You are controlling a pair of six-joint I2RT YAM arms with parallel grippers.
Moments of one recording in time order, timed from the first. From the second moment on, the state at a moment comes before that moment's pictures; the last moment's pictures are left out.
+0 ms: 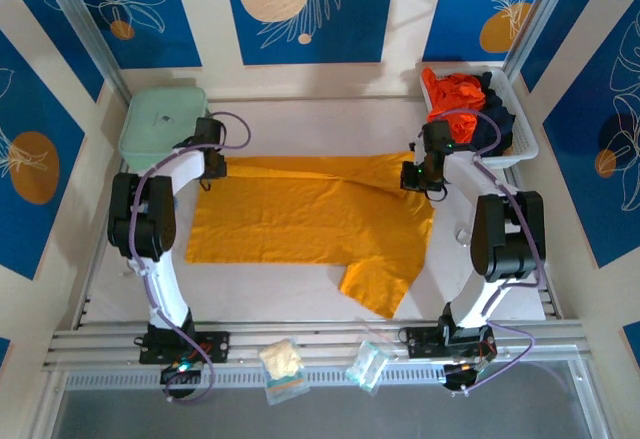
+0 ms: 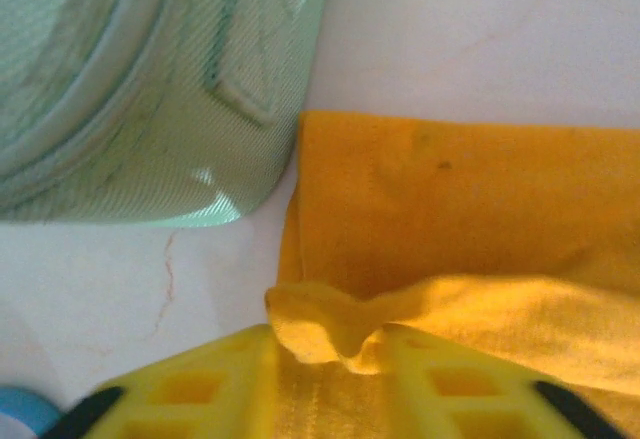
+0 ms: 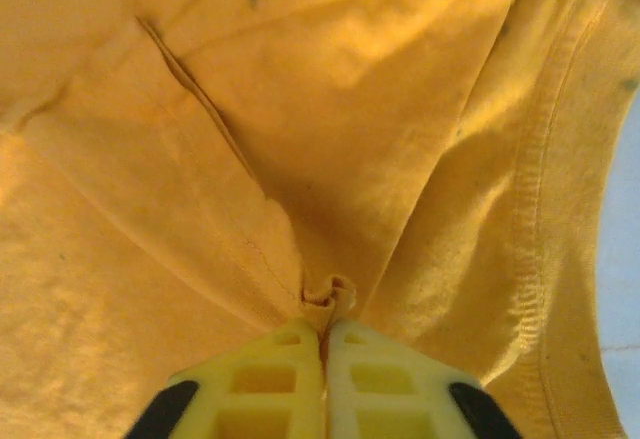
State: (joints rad) left arm -0.11 1.95 1.34 -0.45 -0.31 -0.13; right arm 0.08 1.73 1.21 -0.69 -0.20 0.19
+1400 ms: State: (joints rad) left arm -0.11 1.33 1.37 -0.89 -0.31 -0.23; right arm 0.22 2.26 1.86 -0.91 -0.26 0.06
